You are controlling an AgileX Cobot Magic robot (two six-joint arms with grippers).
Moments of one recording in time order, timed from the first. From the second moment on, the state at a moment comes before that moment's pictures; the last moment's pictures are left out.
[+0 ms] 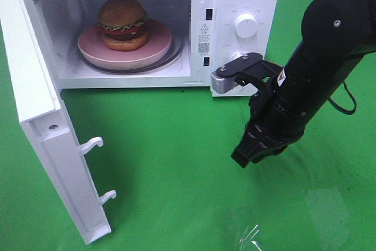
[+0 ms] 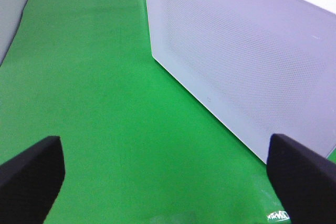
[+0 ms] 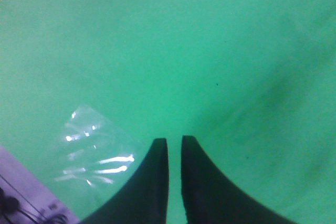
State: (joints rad) left arm 0.03 0.00 -0.50 -0.18 1.04 0.19; right arm 0.54 1.68 -0.94 0.12 0.65 -0.40
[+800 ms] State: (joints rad) left arm 0.03 0.00 -0.50 -0.18 1.04 0.19; right arm 0.54 1.68 -1.05 0.07 0.57 -1.40
